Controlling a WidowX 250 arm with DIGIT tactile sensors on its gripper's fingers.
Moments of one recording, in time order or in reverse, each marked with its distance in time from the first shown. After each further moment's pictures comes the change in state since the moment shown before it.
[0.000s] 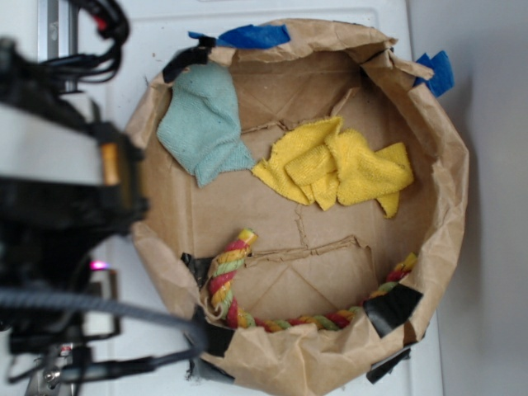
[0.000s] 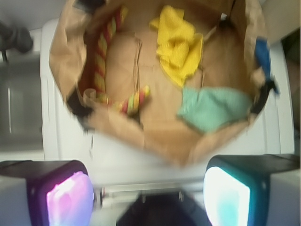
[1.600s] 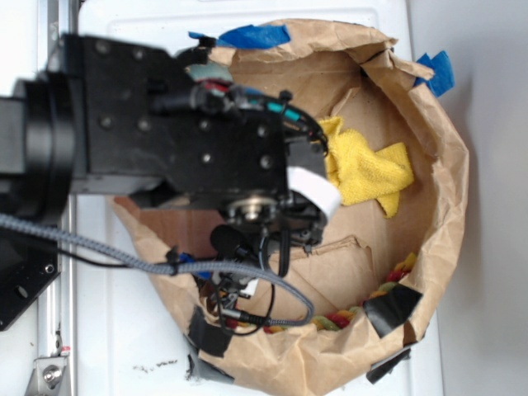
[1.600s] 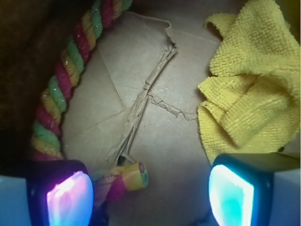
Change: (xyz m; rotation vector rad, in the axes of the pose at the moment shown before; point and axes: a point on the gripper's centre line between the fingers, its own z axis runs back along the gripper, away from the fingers) arm 0.049 0.004 -0.149 -0.043 0.007 -0.380
